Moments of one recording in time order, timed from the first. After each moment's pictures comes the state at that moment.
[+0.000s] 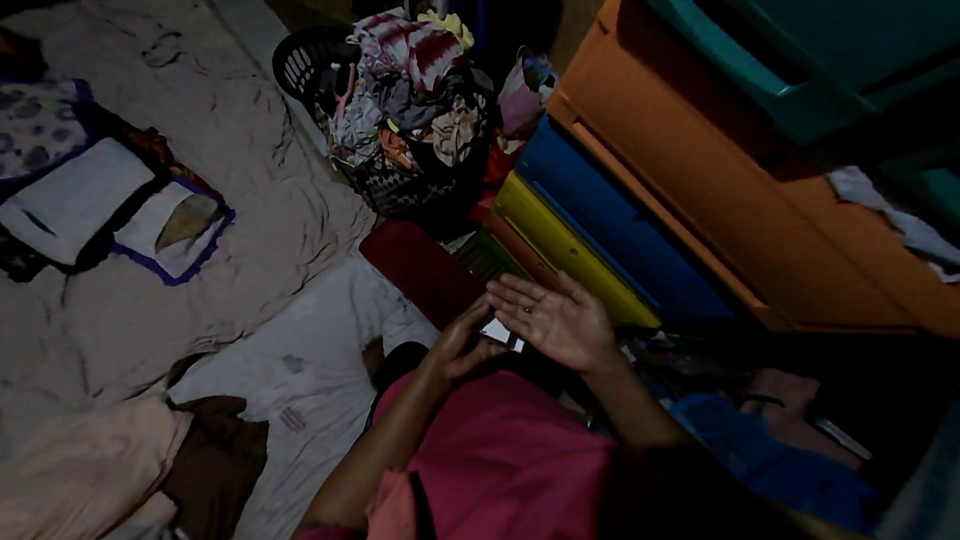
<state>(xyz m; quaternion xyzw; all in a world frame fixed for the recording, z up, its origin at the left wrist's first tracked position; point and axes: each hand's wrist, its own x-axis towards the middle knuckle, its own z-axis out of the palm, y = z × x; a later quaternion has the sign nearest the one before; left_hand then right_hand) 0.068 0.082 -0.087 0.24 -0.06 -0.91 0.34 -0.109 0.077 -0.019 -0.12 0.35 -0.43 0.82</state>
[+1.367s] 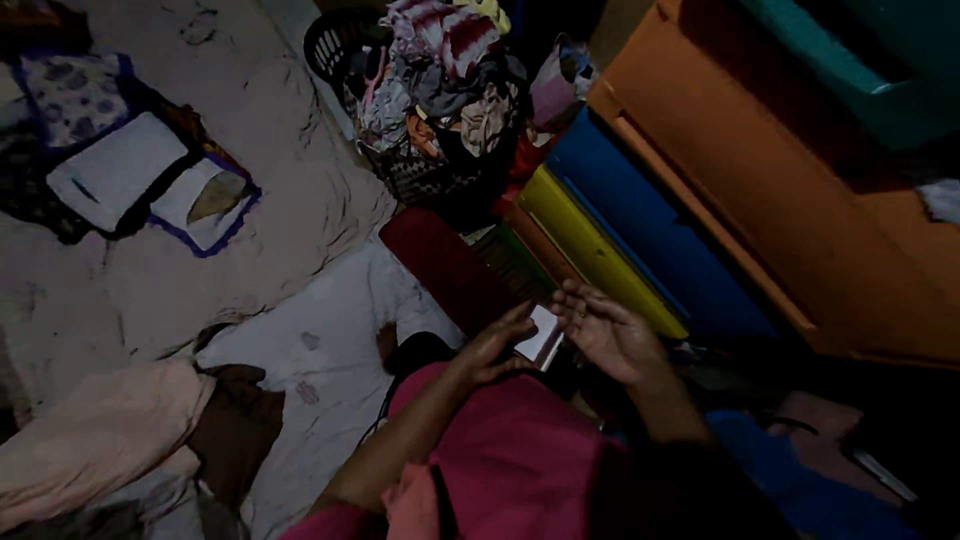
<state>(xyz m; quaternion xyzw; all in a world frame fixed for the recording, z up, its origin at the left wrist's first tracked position) 0.060 0.092 -0.093 0.32 -0.18 -0.89 0.26 -0.120 0.083 -0.014 -0.19 0.49 -0.45 0.72</state>
